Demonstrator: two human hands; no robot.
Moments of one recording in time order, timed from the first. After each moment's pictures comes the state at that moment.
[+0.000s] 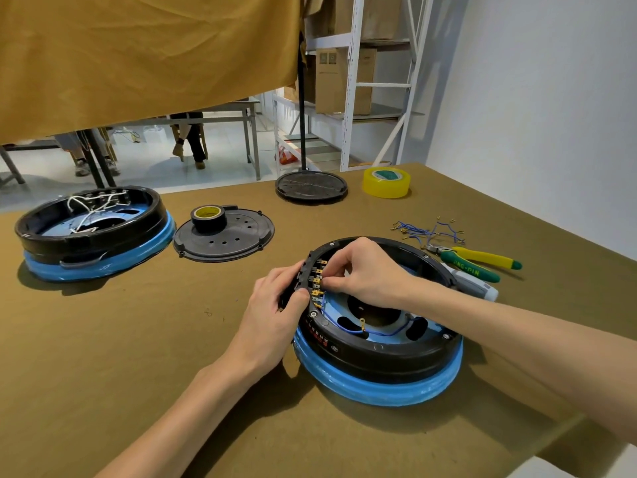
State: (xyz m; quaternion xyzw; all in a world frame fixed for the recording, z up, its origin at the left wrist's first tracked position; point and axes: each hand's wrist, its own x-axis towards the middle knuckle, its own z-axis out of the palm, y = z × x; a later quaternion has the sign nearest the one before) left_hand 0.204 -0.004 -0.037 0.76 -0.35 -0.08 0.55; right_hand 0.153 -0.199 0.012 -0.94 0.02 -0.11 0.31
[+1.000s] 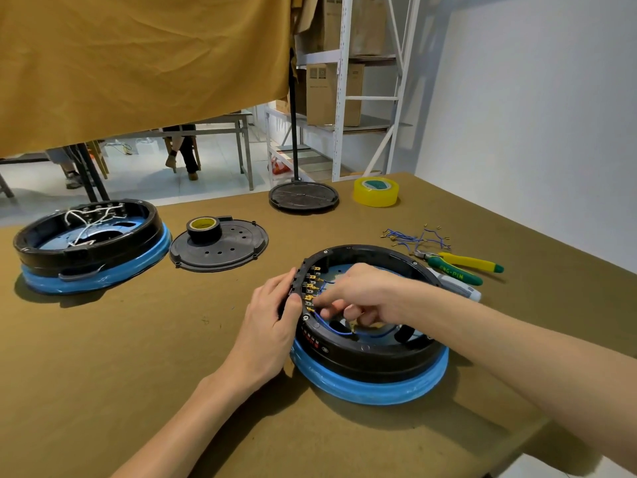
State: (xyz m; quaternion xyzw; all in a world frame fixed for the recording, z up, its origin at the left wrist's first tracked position) left_hand 0.199 -0.004 -0.040 0.79 -0.37 -0.03 0.49; right_hand 0.133 -0.177 0.035 -0.80 0.25 0.13 0.53
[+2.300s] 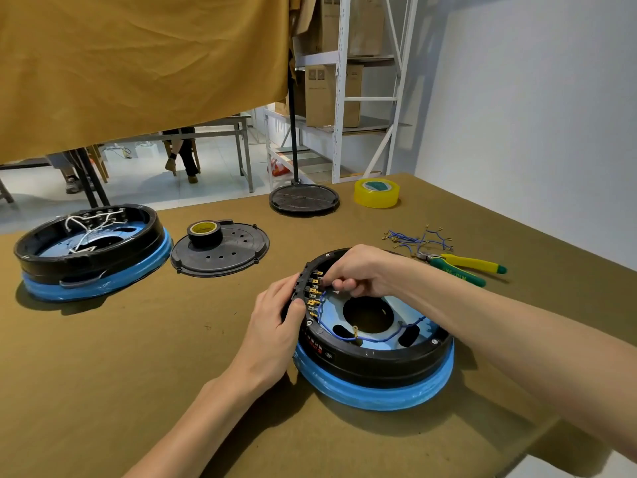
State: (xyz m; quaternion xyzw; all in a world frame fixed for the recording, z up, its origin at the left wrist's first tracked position) left_hand 0.205 -0.006 -0.044 0.78 -0.36 -0.06 0.51; right_hand 0.175 -0.198 0.037 -0.76 0.30 0.09 0.56
